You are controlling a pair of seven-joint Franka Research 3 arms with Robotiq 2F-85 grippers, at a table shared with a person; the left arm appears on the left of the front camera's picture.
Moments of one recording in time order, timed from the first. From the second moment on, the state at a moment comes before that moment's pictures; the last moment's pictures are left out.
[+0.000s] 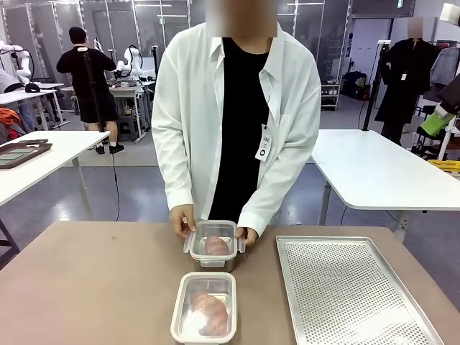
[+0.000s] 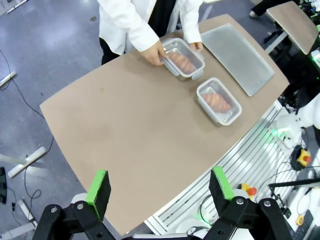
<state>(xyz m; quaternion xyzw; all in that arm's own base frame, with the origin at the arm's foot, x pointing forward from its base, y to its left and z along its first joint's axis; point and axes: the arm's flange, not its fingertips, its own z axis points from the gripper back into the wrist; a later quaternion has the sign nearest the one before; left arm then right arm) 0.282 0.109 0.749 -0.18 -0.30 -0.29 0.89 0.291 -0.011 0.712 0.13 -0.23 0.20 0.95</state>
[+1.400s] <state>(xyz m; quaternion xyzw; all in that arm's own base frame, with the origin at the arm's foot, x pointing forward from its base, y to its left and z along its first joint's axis) 0.282 0.109 0.749 -0.18 -0.30 -0.29 0.89 0.291 -0.011 0.712 0.13 -0.23 0.20 0.95</state>
